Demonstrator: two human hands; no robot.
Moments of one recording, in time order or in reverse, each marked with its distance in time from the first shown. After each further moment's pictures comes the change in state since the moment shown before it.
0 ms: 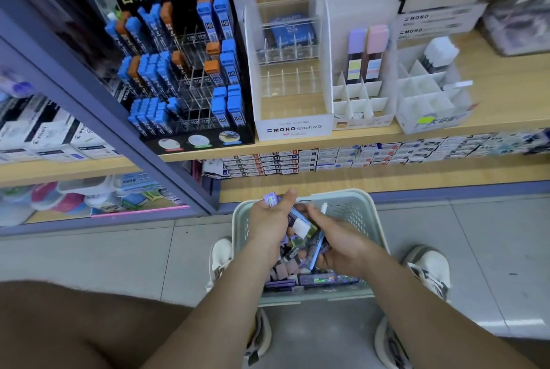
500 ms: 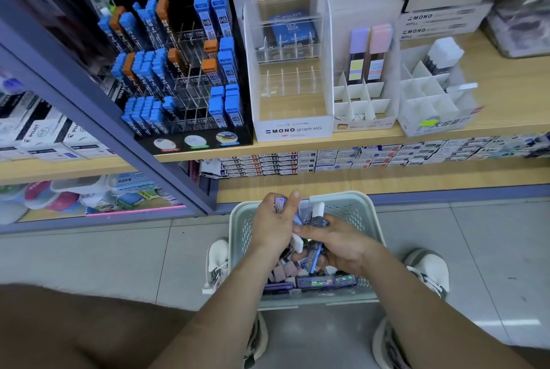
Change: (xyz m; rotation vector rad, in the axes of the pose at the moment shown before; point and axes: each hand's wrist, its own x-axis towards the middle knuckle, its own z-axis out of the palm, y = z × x) left_hand 0.008 -0.010 0.002 0.365 -0.024 0.302; right_hand -0.001 -0.007 -0.001 -0.169 -0.045 -0.040
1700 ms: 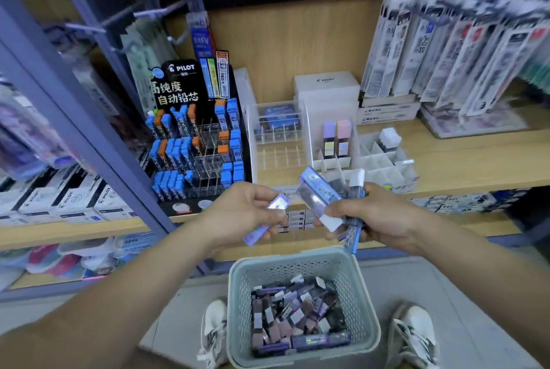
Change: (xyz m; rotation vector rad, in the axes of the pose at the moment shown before) left_hand -0.038 0.161 -0.108 0.044 -0.536 0.137; right_hand -0.126 -0.146 0.000 -0.328 0.211 -0.266
